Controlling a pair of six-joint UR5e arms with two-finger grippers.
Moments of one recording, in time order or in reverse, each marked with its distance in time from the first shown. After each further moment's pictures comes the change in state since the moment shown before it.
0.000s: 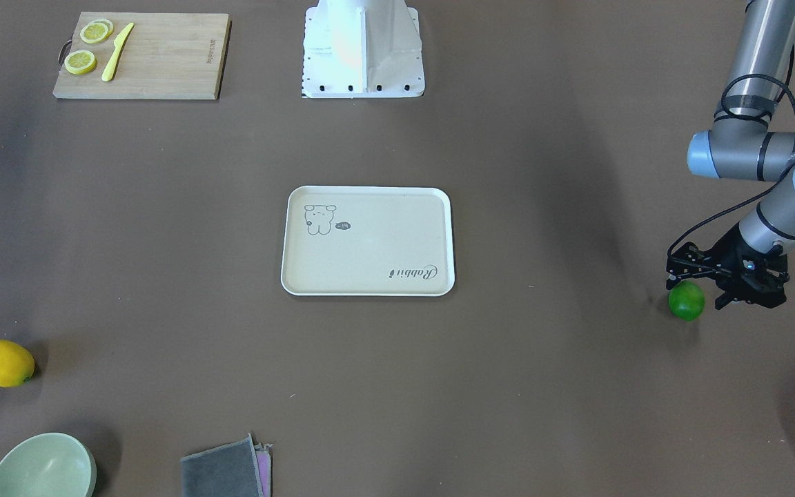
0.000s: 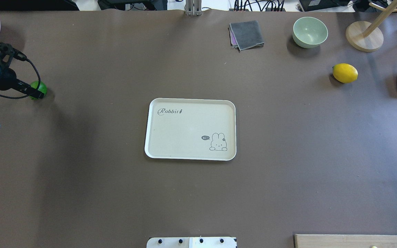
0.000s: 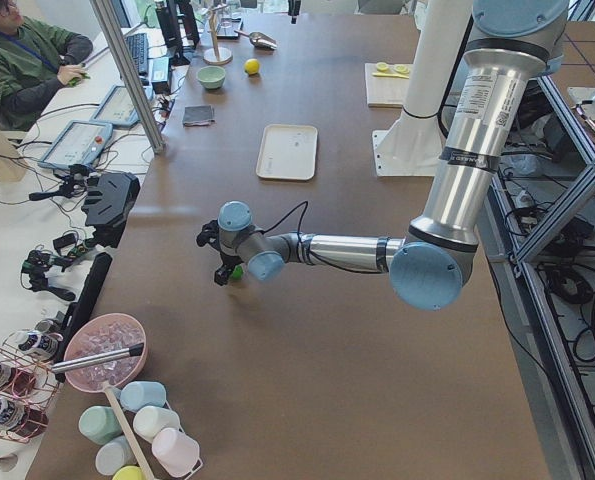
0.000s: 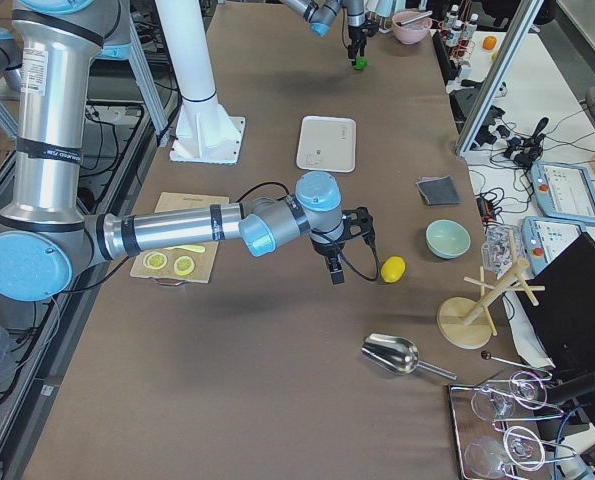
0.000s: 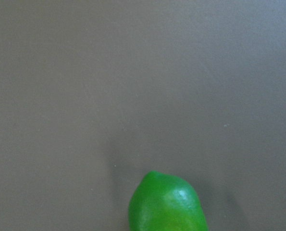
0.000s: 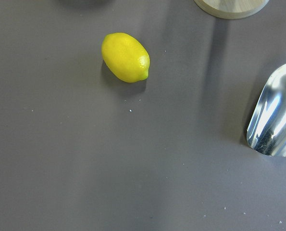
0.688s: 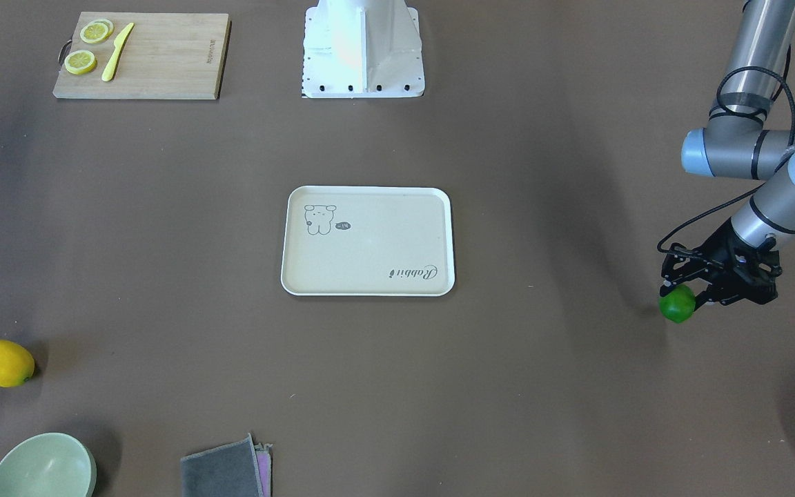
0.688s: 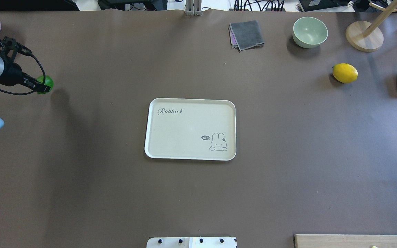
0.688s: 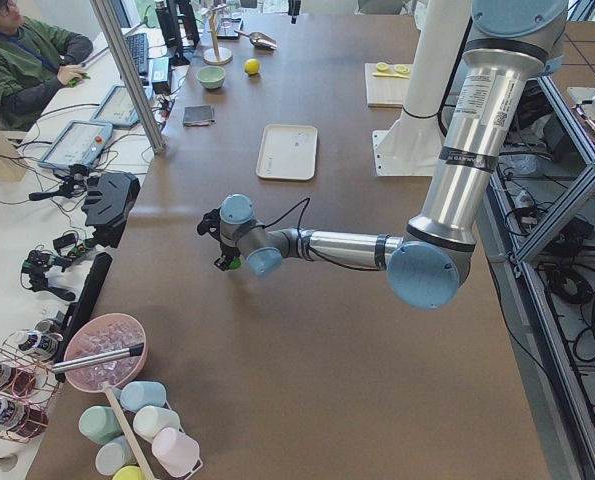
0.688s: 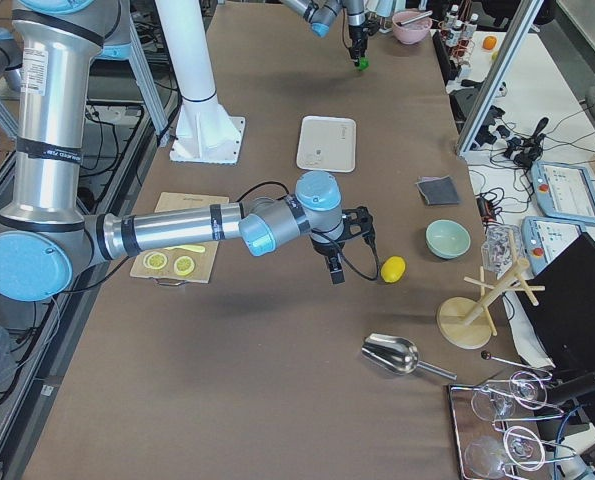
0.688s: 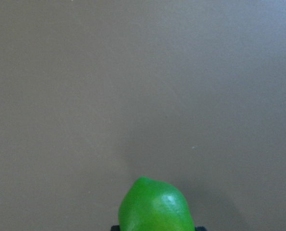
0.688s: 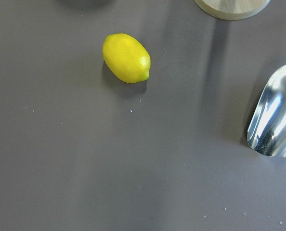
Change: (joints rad) left arm 0.005 -0.015 -0.068 -0.053 -0.006 -0.053; right arm 0.000 0.000 0.002 0.000 0.000 0.000
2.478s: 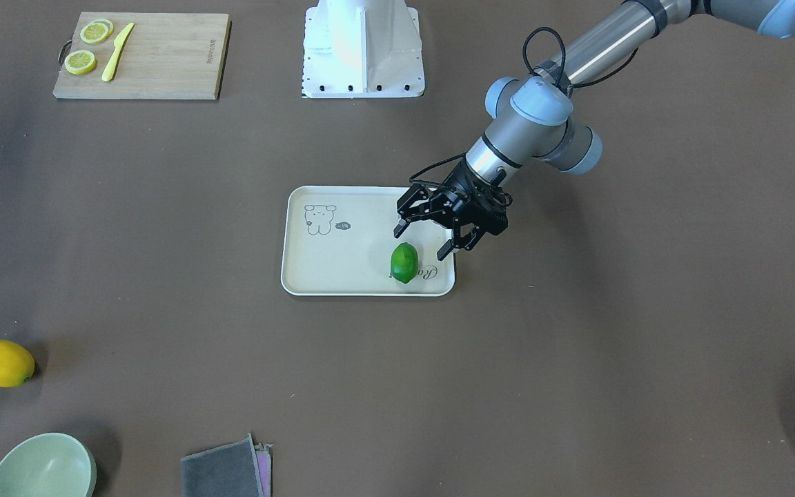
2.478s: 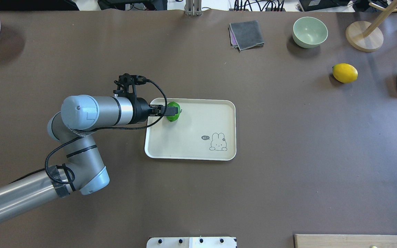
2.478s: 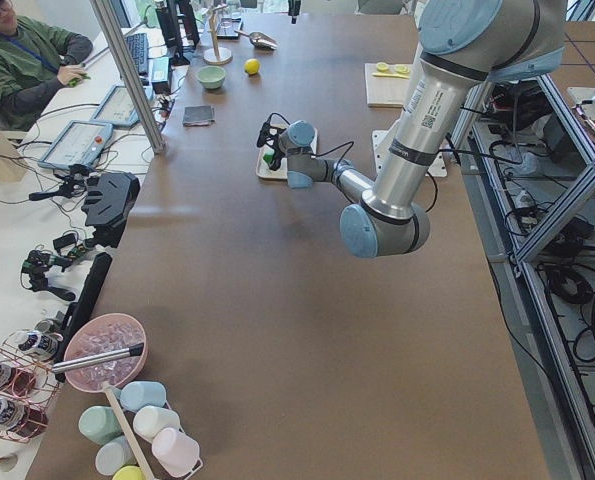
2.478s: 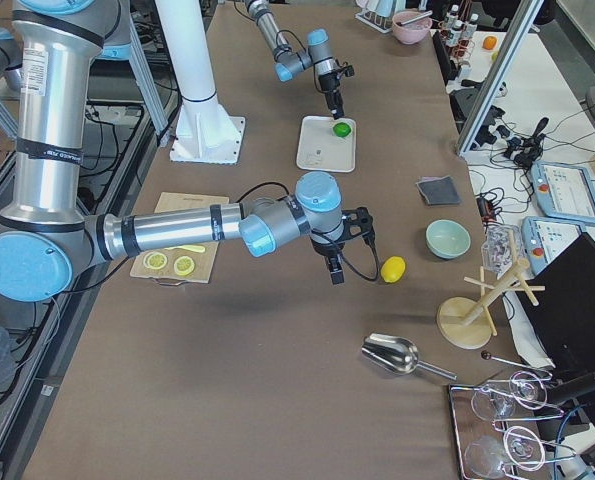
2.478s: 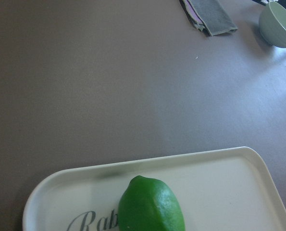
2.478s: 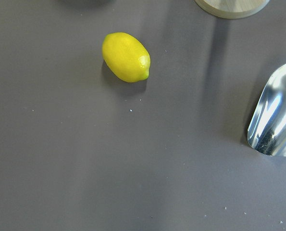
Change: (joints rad) left arm 0.484 -0.272 -0.083 -0.229 0.427 -0.776; right arm 0.000 0.000 -0.002 0.000 0.001 0.000
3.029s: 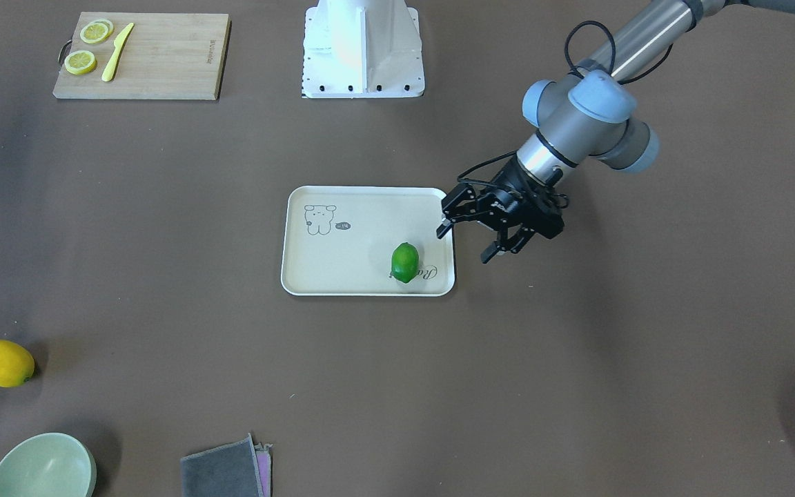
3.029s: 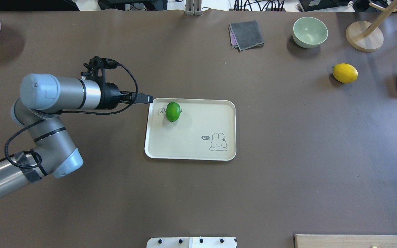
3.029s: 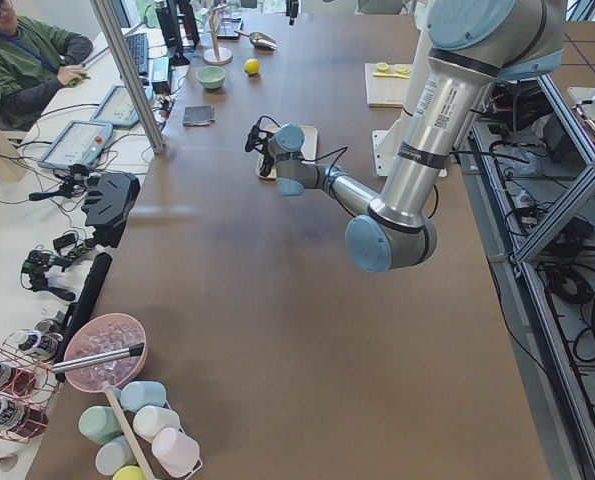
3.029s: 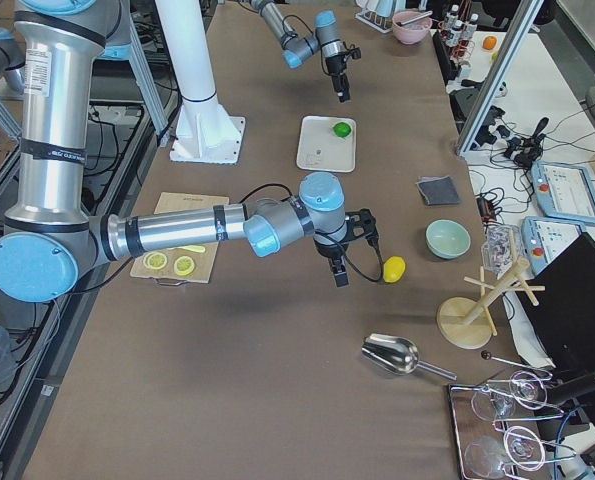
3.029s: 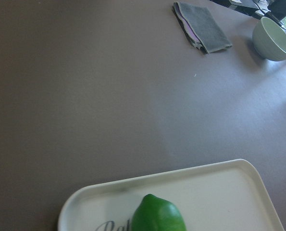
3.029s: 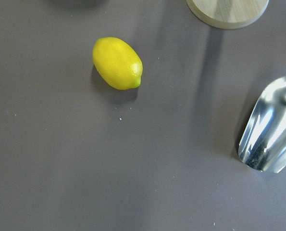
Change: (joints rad) left arm -0.160 0.128 -0.081 0.005 -0.203 0.099; right arm -0.039 0.043 -0.031 0.000 -0.080 -0.017
